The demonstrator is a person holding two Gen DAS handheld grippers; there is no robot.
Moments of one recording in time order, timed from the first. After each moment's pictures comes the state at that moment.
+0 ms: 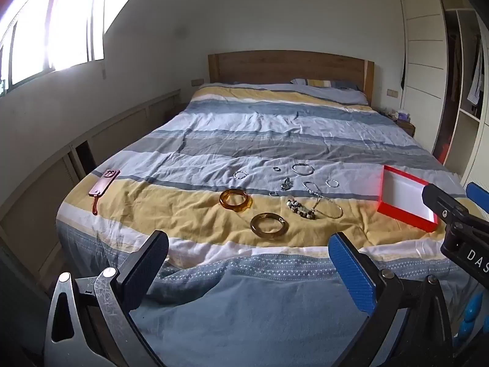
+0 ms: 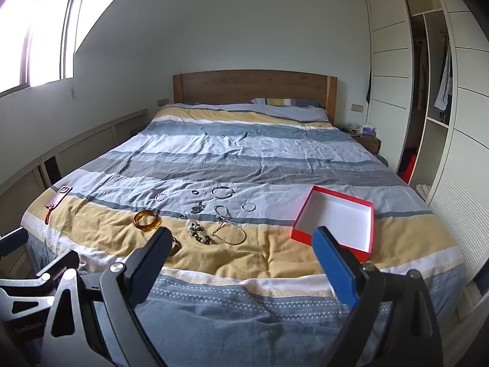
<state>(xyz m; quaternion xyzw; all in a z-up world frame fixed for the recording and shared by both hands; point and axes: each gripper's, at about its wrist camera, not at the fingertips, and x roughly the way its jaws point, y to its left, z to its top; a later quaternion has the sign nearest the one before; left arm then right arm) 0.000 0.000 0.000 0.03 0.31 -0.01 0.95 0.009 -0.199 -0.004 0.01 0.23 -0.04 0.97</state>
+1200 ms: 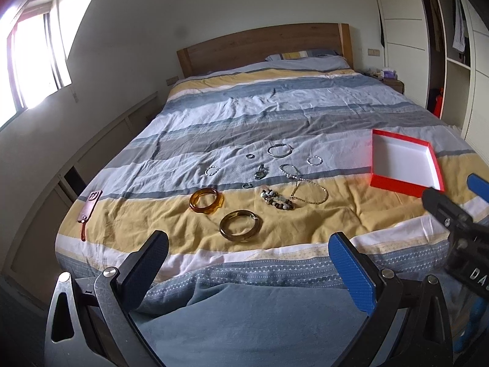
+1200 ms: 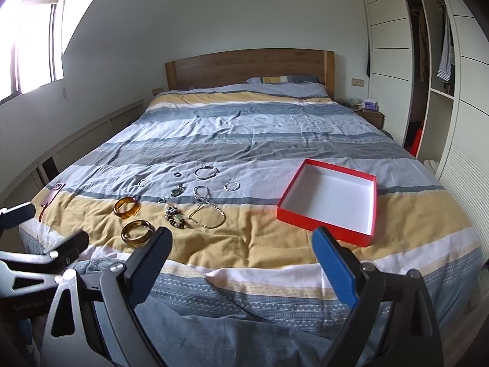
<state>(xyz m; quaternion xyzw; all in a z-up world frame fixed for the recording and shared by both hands) 0.047 -0.080 -0.023 0.13 0.33 -0.03 0.93 0.038 -0.272 -0.051 0.06 0.27 -0.03 0.96</state>
